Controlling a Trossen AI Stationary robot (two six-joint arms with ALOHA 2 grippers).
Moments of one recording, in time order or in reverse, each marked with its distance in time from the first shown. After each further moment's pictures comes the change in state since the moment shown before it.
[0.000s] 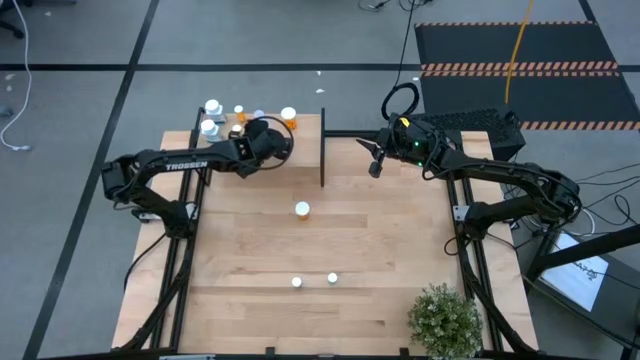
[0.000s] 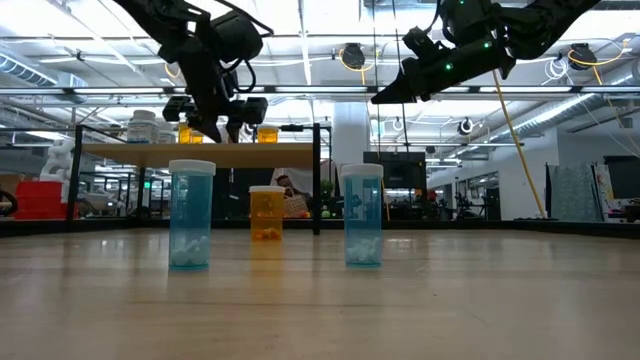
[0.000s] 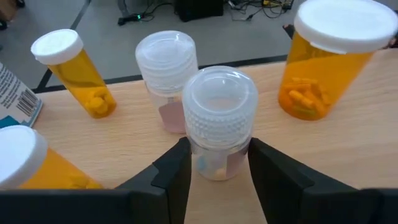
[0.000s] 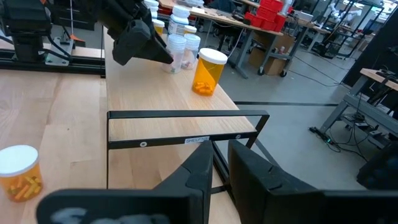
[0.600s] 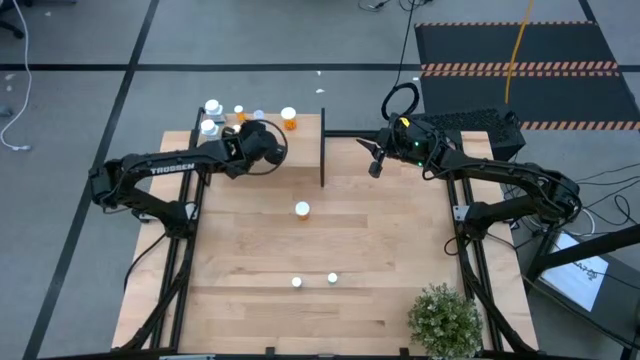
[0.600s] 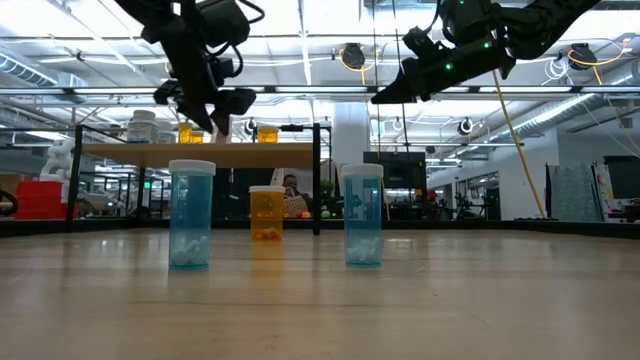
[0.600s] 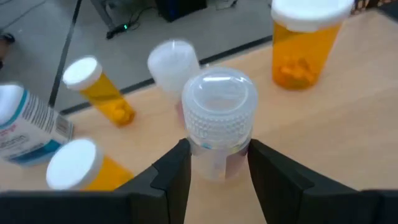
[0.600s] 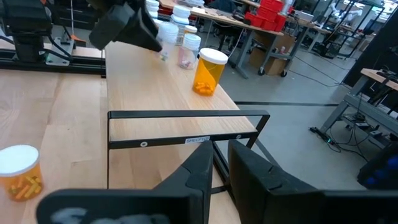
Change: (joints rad) left arm -0.019 -0.108 -0.002 -0.129 0.044 0.175; right arm 0.000 0.000 0.000 0.001 0.000 0.000
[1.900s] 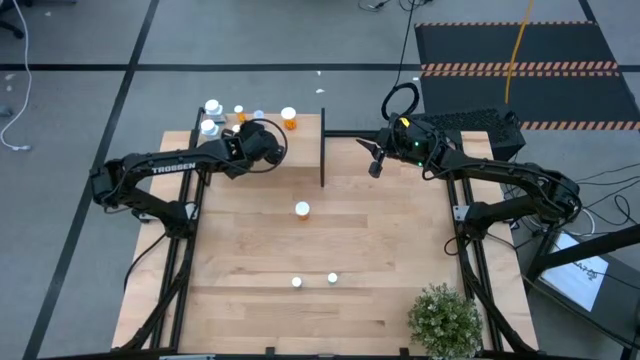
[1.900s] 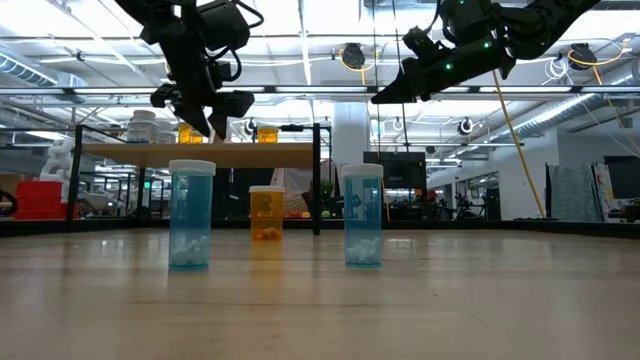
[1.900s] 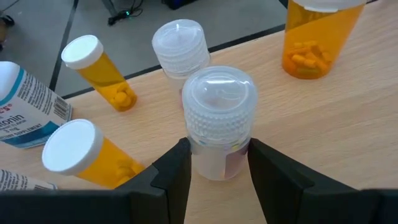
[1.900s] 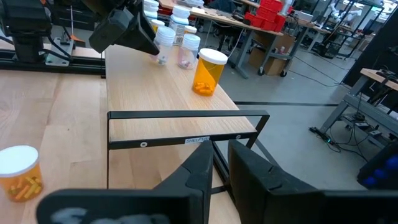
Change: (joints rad) left arm 0.010 0.010 0.001 -0.035 0.016 -0.060; right arm 0.000 0.000 0.000 -0.001 0.000 0.001
